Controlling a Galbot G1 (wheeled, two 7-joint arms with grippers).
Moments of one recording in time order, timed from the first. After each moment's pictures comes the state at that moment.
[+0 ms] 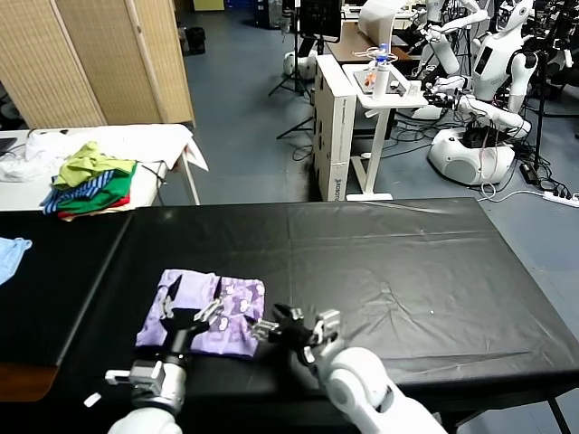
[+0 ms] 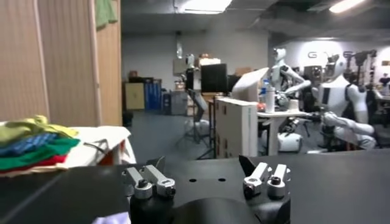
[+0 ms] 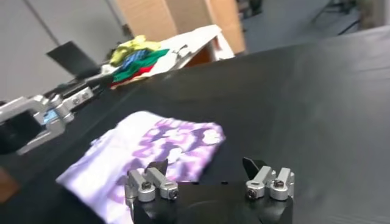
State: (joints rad) left arm 1.59 -1.42 -0.50 -2.18 -0.08 0.11 -0.07; right arm -1.04 1.25 -0.10 1.88 0.73 -0.54 0.15
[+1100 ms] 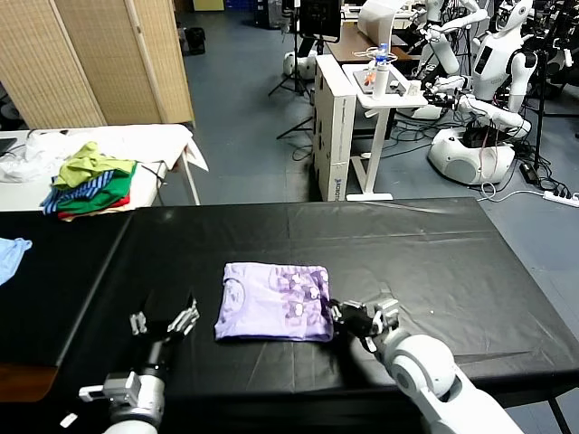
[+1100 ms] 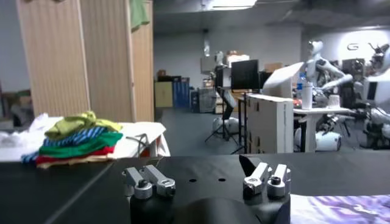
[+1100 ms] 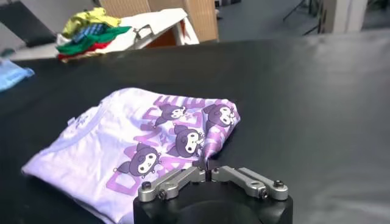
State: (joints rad) left arm 1.65 -1.42 -0.58 -2.18 -0.18 0.10 -0.12; right arm -1.13 1.02 0.15 1.95 0.59 -0.58 0.00
